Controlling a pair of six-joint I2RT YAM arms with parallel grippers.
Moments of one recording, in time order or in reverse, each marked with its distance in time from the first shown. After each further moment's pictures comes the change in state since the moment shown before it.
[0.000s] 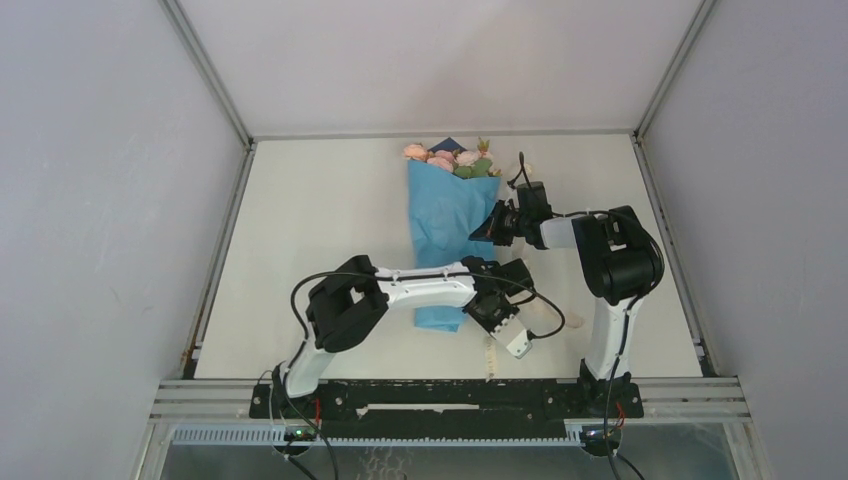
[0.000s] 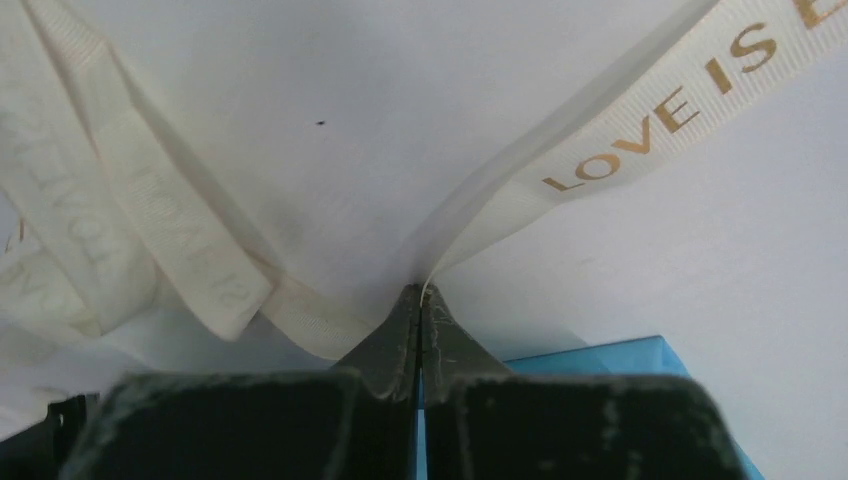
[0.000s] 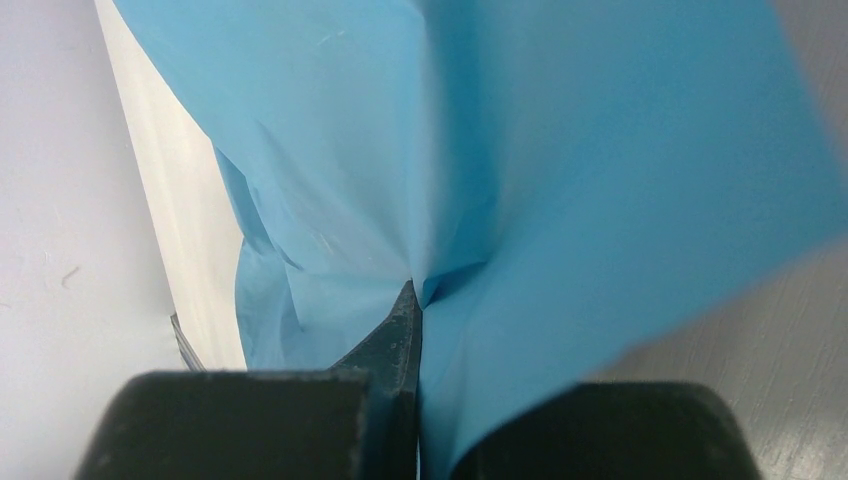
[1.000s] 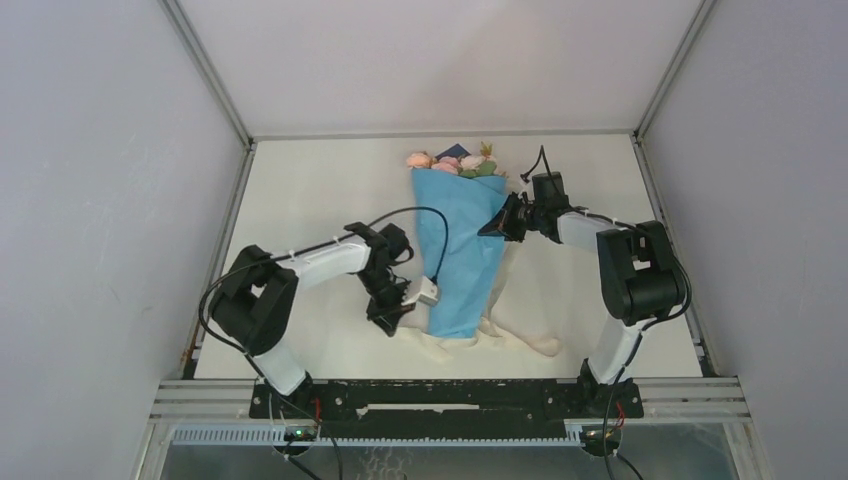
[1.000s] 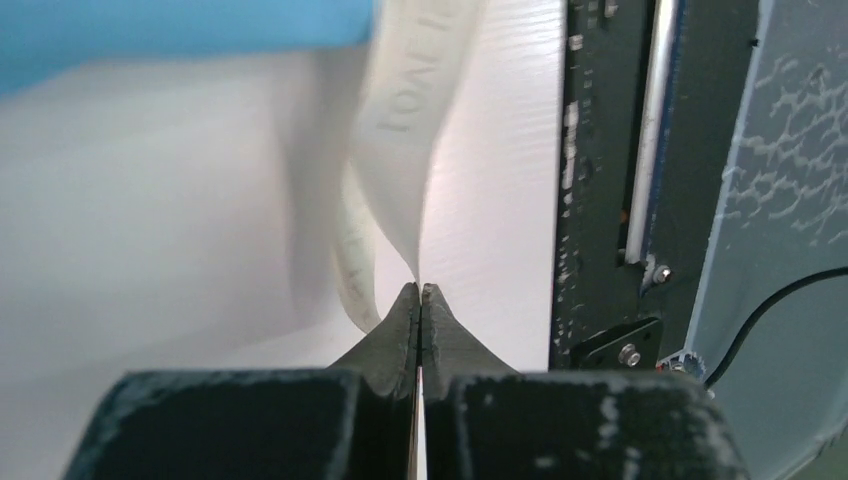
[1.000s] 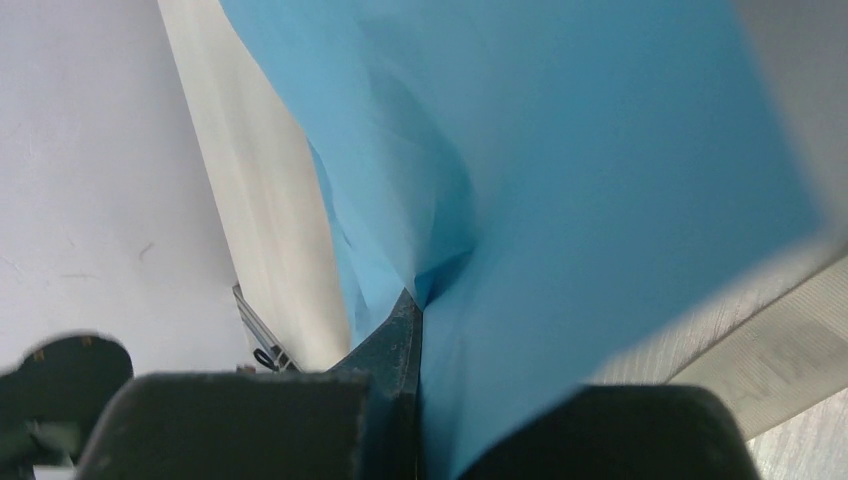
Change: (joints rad) left arm 0.481 -0.434 -0.544 -0.254 0.496 -0.300; right arm -0.054 -0.179 0.002 -0.220 -0.071 0.030
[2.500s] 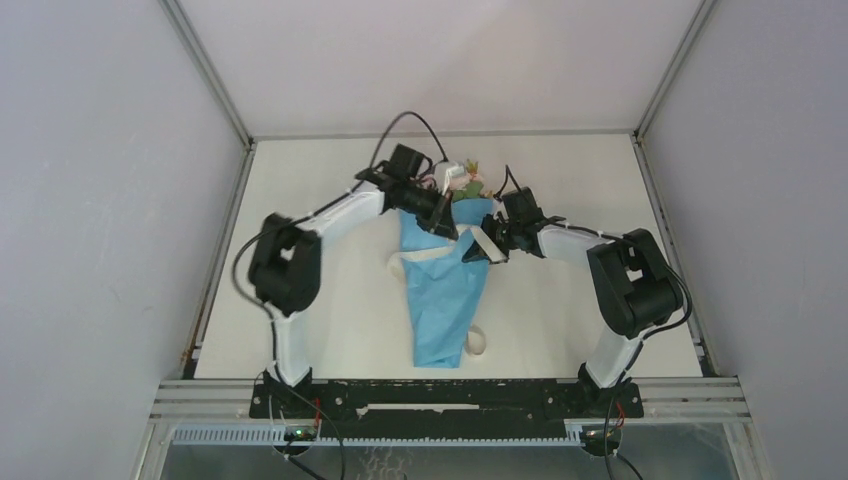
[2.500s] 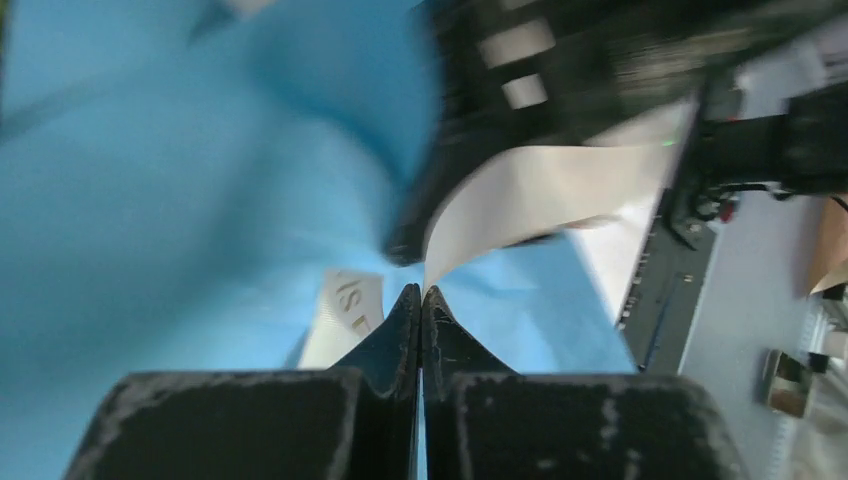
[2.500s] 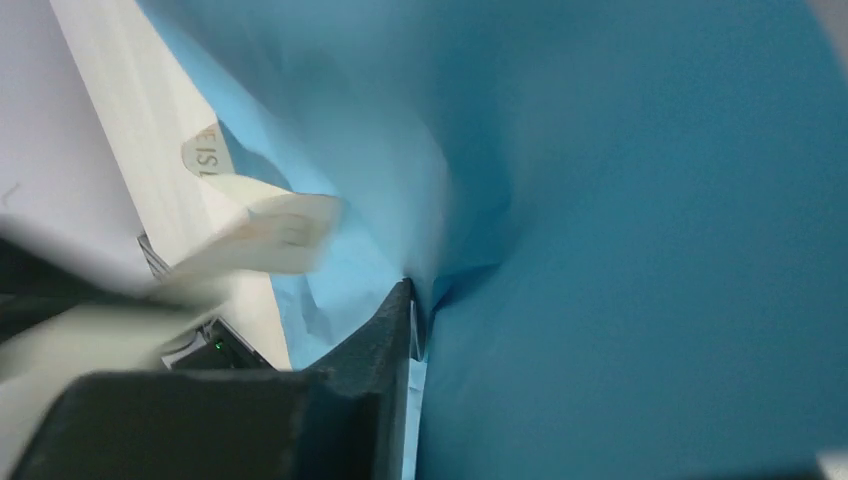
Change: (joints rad) left arm 0.156 0.208 0.540 0.505 0.196 -0.893; right arm 0.186 -0.058 -0.048 -0.126 0.126 -0.052
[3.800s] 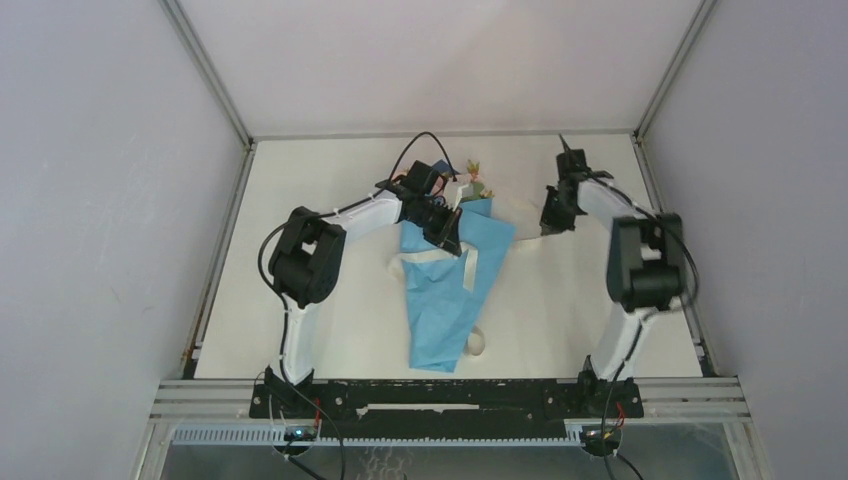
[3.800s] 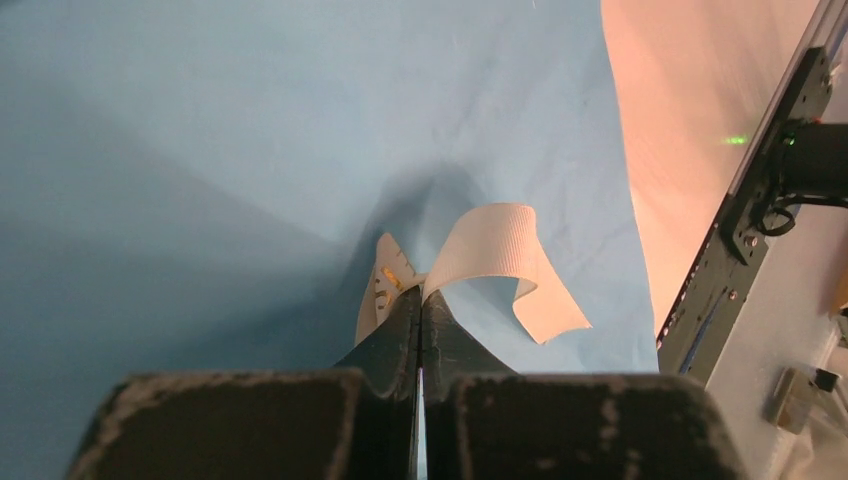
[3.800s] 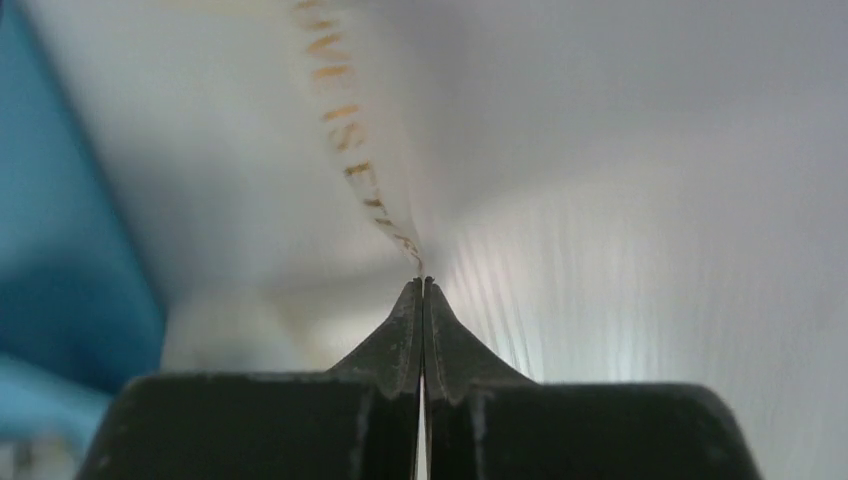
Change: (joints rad) left arm -0.047 0.221 -0.019 0.018 -0.109 -0.060; right arm -0.317 0.278 0.519 -0.511 0.474 -0.326
